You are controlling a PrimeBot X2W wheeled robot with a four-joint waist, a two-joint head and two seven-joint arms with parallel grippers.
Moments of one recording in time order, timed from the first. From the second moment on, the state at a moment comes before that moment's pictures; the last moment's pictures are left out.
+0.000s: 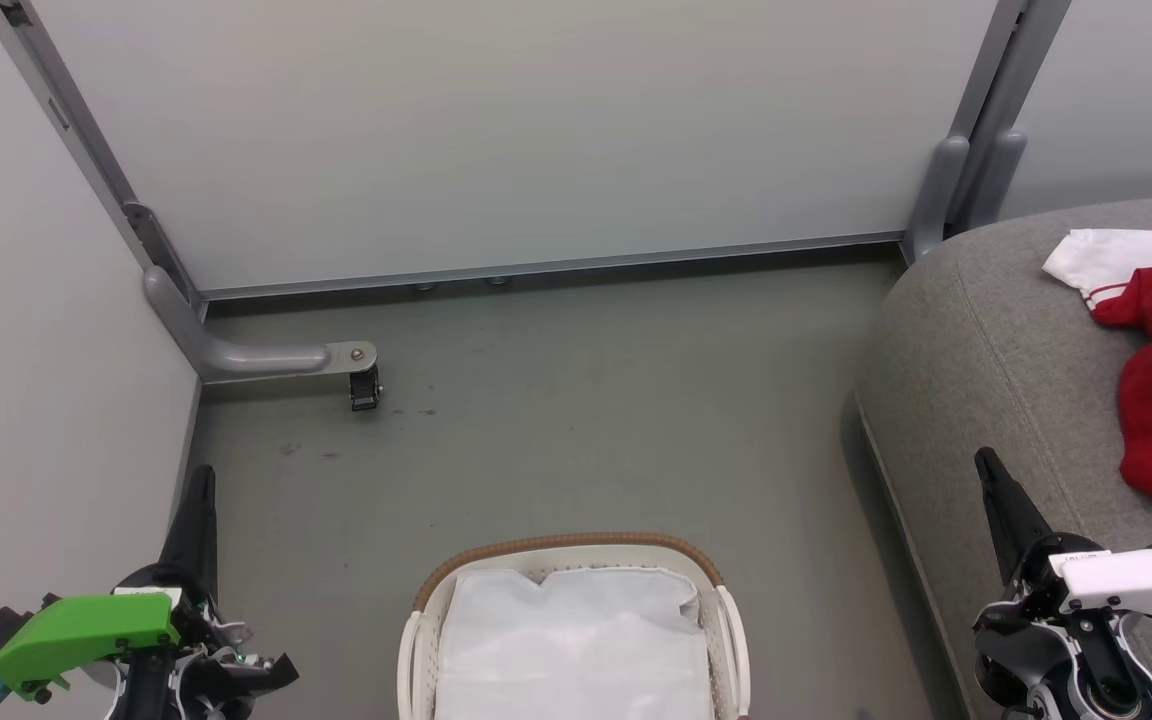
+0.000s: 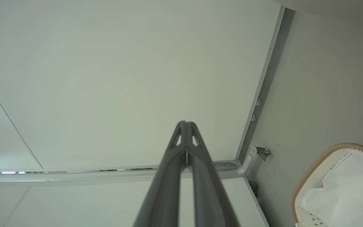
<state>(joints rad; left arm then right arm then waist) -0.10 0.05 0.12 0.25 -1.62 -0.13 0.11 -0.10 -0.05 -0.11 0.25 1.61 0.13 0.11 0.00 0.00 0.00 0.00</state>
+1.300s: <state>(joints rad) -0.10 0.05 0.12 0.25 -1.62 -0.13 0.11 -0.10 -0.05 -0.11 0.25 1.61 0.13 0.11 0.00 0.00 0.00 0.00</state>
